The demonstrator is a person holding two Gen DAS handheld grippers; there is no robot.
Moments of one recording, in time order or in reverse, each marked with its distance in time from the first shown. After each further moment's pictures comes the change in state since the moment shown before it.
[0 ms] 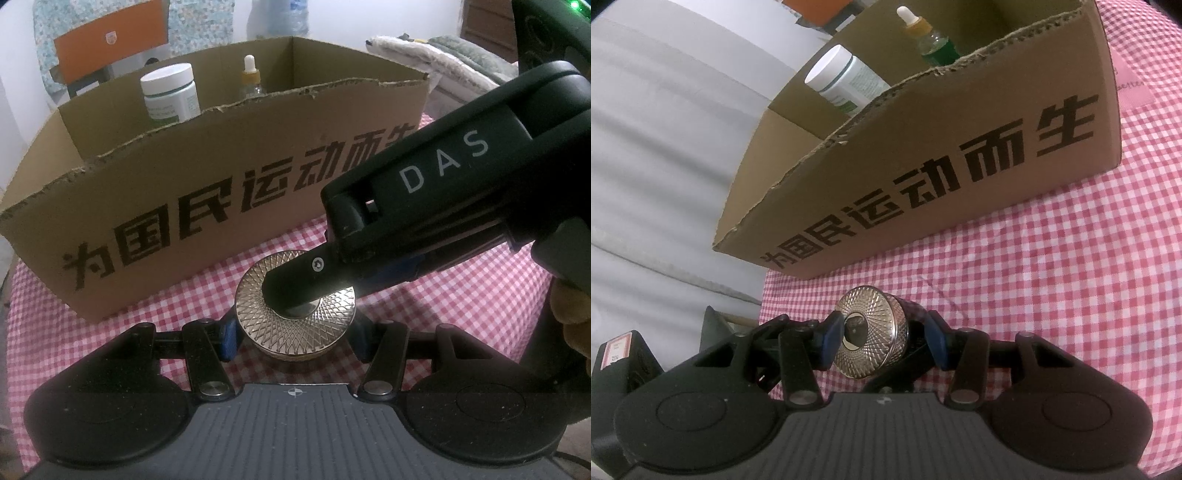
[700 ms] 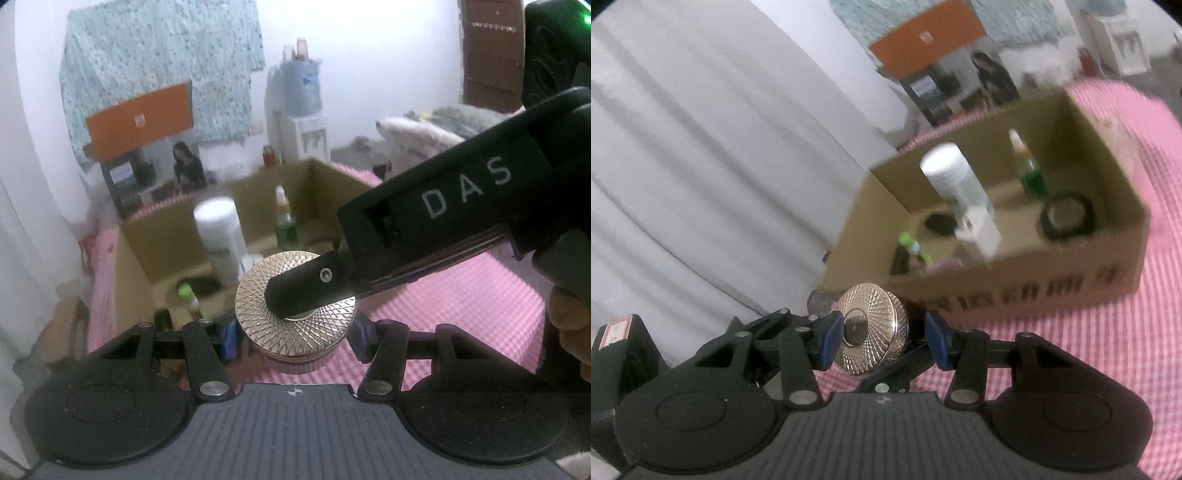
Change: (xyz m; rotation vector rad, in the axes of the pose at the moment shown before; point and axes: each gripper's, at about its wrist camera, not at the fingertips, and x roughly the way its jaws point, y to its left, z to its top) left arm -0.099 -0.009 0.038 0.042 -0.234 0.091; right arm -0.070 0.079 0.018 -0.233 -0.178 0.058
